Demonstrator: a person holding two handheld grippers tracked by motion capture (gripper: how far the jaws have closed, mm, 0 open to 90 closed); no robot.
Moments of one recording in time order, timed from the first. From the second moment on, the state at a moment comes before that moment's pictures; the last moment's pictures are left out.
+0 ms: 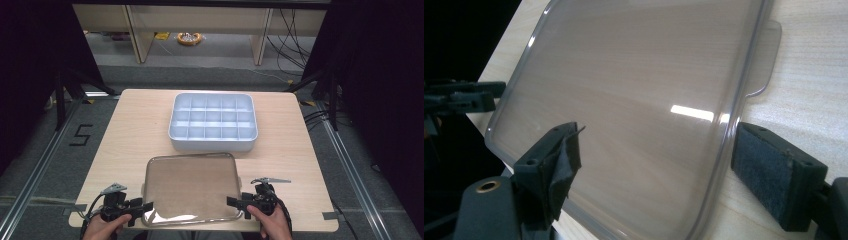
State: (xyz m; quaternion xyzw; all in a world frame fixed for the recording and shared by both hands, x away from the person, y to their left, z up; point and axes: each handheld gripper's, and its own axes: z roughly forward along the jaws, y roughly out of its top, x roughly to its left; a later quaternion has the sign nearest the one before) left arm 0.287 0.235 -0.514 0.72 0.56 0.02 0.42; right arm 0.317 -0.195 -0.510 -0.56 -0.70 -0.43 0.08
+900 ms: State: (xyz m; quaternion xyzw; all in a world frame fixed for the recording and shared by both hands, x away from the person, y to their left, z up) left arm 0.286 0.233 -0.515 0.73 0.54 0.02 0.42; right arm 0.291 -0.204 -0.497 -0.50 -0.72 -0.49 0.06
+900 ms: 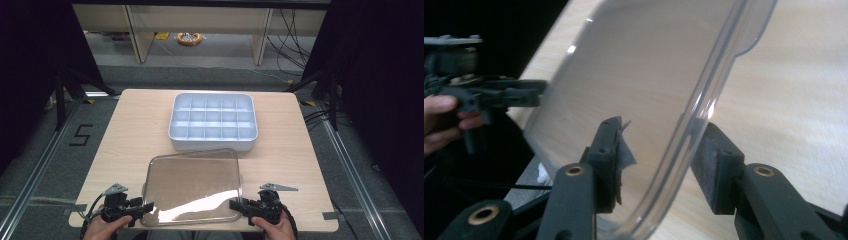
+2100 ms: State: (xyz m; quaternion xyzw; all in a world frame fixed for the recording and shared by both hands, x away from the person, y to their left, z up) left arm 0.284 0.235 -0.491 0.70 0.53 0.06 0.48; right arm 0.288 -0.197 -0.484 -0.47 -0.78 -0.41 -0.02
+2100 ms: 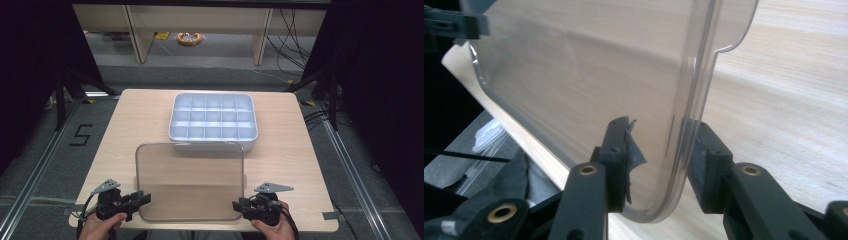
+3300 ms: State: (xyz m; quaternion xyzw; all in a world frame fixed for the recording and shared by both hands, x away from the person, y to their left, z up) left arm 0.457 0.165 -0.390 0.67 0.53 0.13 0.50; right arm 0.454 -0.232 -0.397 -0.53 -0.70 -0.46 -0.13
